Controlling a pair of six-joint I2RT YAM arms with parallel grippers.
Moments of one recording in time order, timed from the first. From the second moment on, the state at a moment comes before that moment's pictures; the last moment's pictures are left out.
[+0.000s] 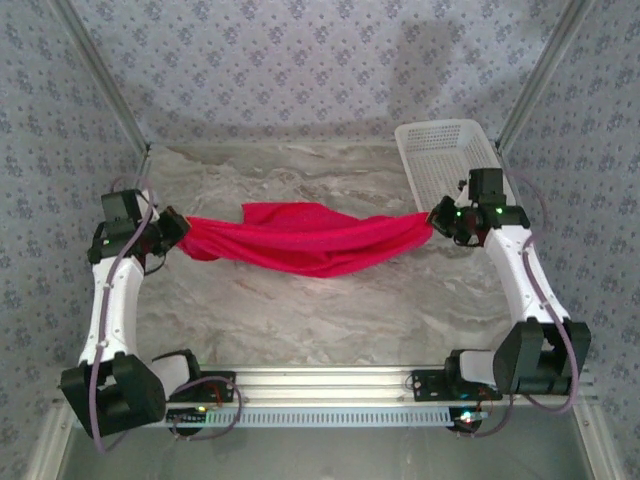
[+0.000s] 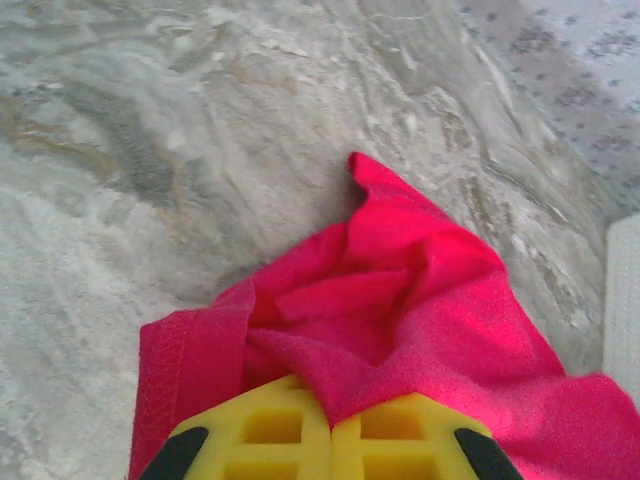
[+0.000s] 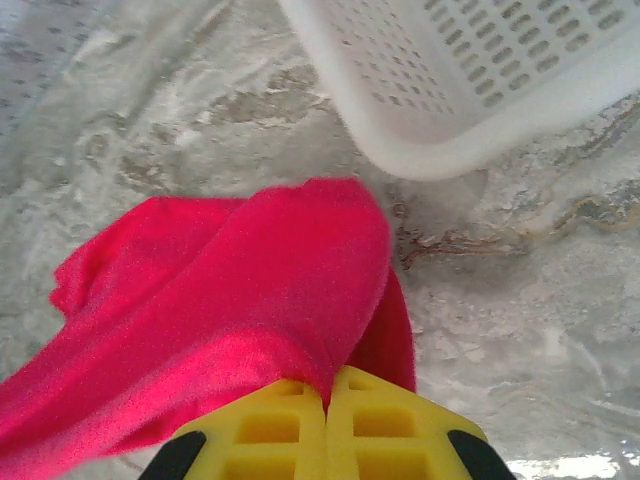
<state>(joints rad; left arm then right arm) 0.23 1.12 0.98 -0.69 0.39 -0.50 -0.02 1.30 1.12 -0.76 -0.33 0.55</state>
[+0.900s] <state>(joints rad) -0.38 1.43 1.03 -0.48 0.22 -0.36 0.50 1.64 1.28 -0.68 -0.21 0.54</state>
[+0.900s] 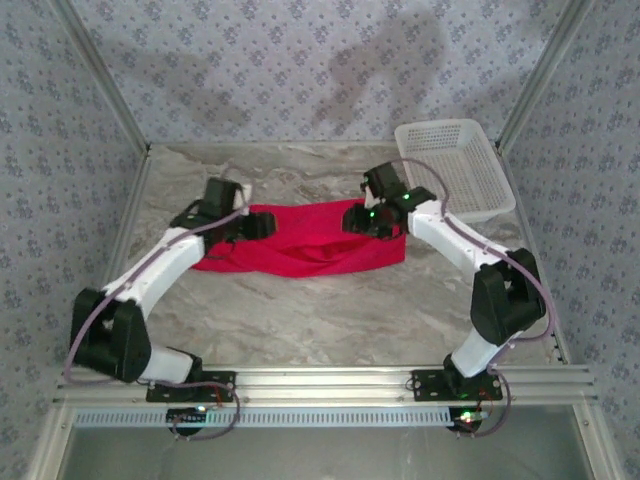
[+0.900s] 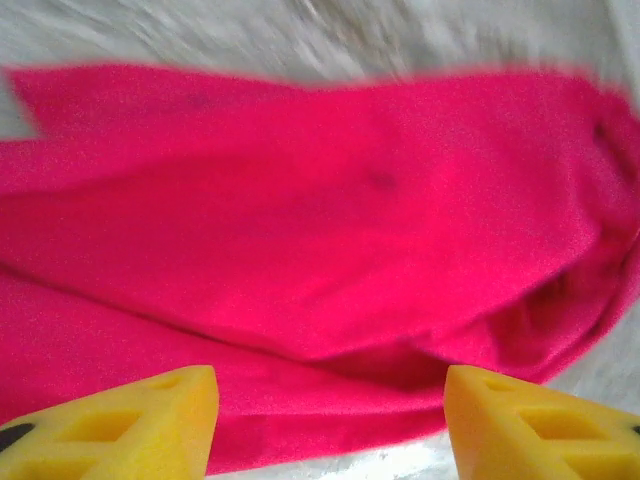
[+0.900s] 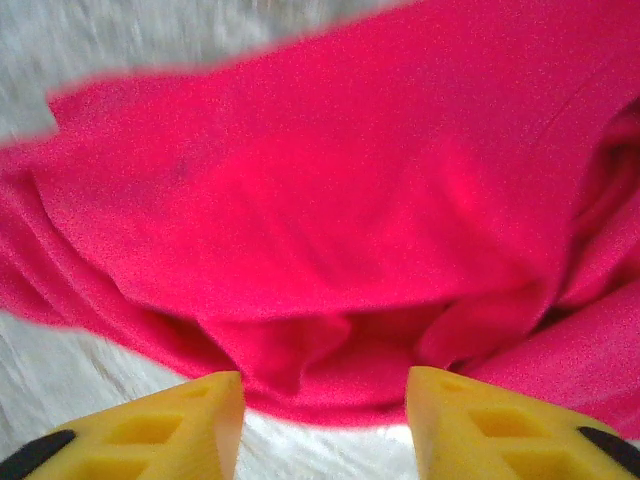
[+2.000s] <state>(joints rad) -0.51 1.68 1.48 -0.69 0.17 -0.13 0.49 1.92 1.31 -0.52 -0.20 0.66</state>
